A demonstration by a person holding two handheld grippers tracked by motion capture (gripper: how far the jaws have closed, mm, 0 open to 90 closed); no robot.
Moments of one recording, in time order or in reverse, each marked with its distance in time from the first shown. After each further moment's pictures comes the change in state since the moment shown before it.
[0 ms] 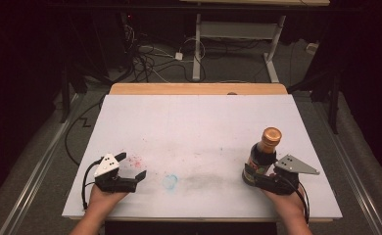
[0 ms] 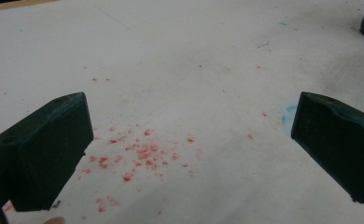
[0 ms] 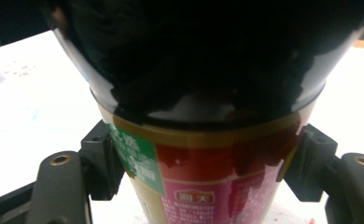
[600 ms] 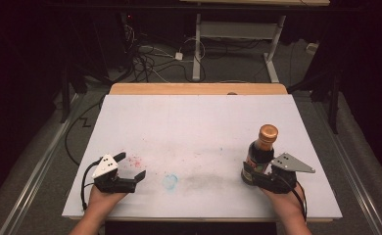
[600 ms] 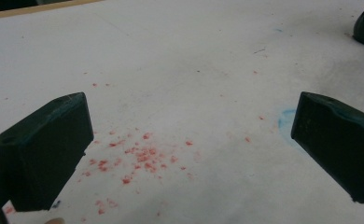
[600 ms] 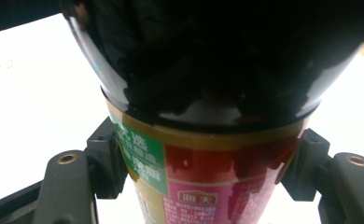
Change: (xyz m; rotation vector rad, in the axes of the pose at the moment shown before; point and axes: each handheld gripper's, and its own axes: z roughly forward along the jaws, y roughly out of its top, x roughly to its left) left arm 0.000 -0.001 -0.002 -0.022 -0.013 0.001; right arm 0.008 0.010 0.004 0.026 -0.044 -0.031
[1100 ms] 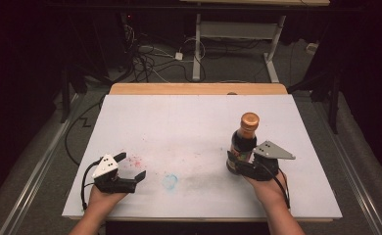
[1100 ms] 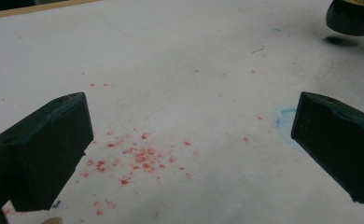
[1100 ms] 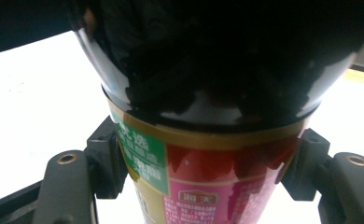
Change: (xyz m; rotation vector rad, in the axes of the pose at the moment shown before) left arm 0.000 0.000 0.000 0.002 -0.004 0.004; right arm 0.021 0.031 0.037 -0.031 0.037 -0.031
